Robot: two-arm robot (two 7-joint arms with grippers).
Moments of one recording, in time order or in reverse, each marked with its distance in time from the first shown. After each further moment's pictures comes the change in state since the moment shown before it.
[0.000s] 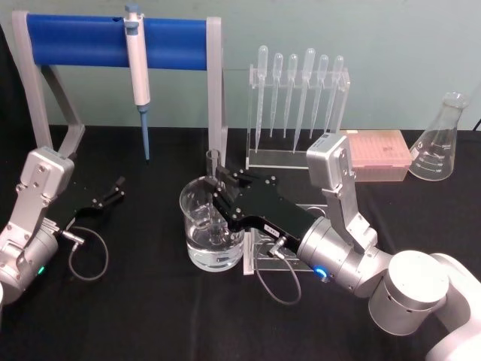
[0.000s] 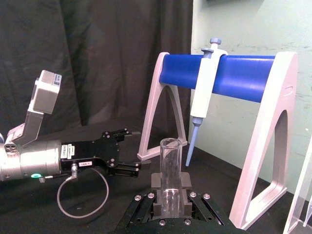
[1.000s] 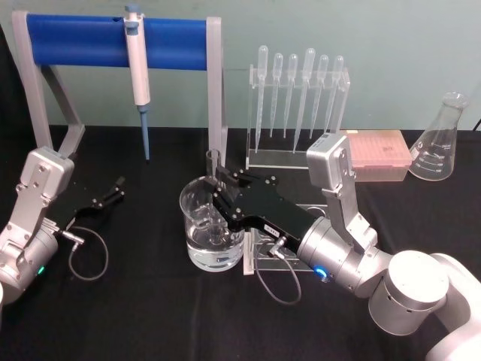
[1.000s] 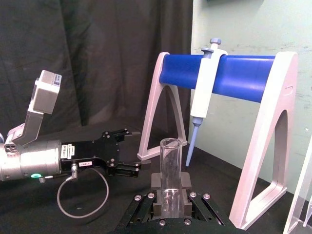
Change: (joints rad) left arm 0.000 0.000 0.000 0.000 0.000 0.000 0.000; right arm 0.000 0.000 0.000 0.000 0.000 0.000 0.000
